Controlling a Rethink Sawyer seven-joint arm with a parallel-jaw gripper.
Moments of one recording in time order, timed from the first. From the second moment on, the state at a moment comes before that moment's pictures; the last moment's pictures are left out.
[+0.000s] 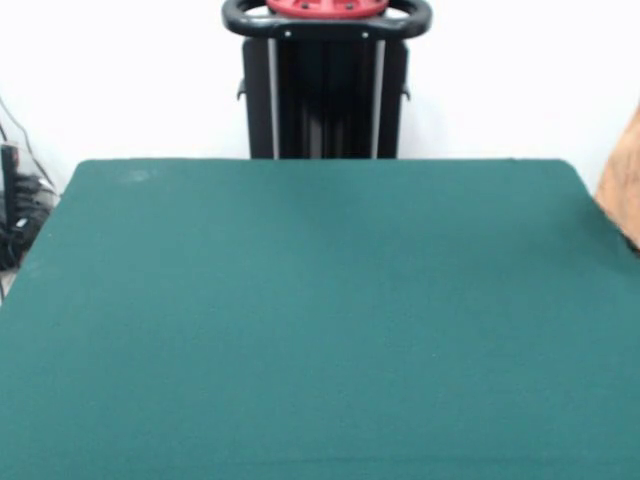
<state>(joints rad) 0.80 -0.86 -0.50 1.85 0.65 0.65 2.60</state>
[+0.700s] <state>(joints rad) 0.78 -0.81 -0.46 1.85 0.67 0.57 2.63</state>
